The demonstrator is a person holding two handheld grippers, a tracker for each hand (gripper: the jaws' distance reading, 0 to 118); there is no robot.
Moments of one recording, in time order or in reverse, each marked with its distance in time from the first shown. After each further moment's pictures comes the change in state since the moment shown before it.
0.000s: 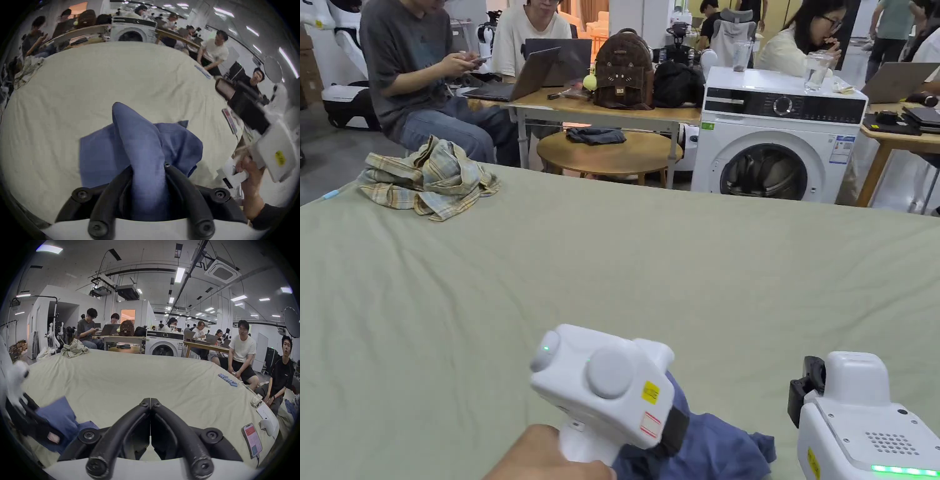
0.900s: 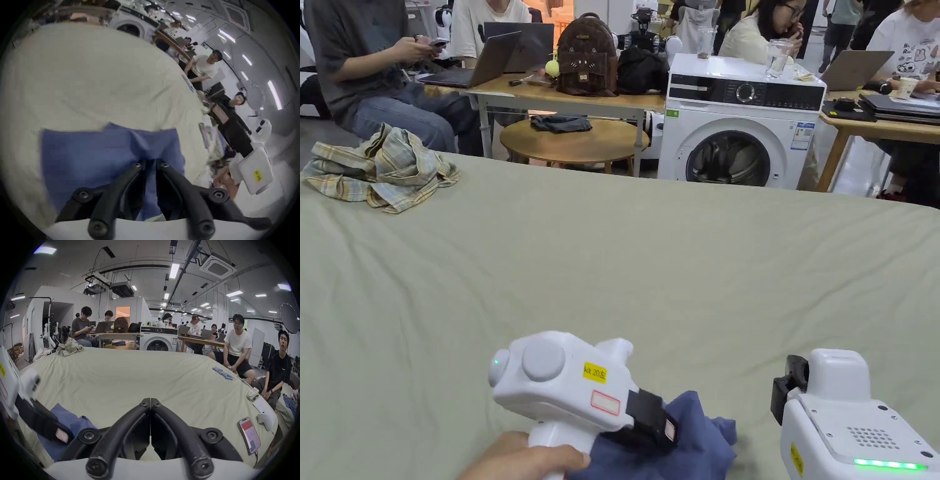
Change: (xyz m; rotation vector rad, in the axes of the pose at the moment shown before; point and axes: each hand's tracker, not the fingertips) left arm -0.033 0.000 -0.043 -0.001 -0.415 0.218; right arm 0.022 -0.011 0.004 -0.038 -0.035 -0.029
